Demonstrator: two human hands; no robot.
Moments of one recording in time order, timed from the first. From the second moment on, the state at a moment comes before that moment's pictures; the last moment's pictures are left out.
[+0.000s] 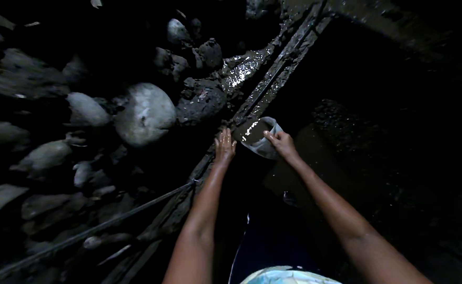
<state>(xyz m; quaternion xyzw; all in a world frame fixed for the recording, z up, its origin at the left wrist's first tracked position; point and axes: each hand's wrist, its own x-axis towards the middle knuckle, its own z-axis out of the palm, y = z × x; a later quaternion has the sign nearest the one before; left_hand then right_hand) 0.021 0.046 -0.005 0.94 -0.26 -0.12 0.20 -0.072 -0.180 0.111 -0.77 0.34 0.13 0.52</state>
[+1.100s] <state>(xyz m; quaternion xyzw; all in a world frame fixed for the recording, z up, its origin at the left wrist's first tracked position) 0.102 -0.064 -0.007 0.91 -0.35 -0.07 0.20 0.054 -0.318 0.160 -0.86 0.37 0.08 0.36</state>
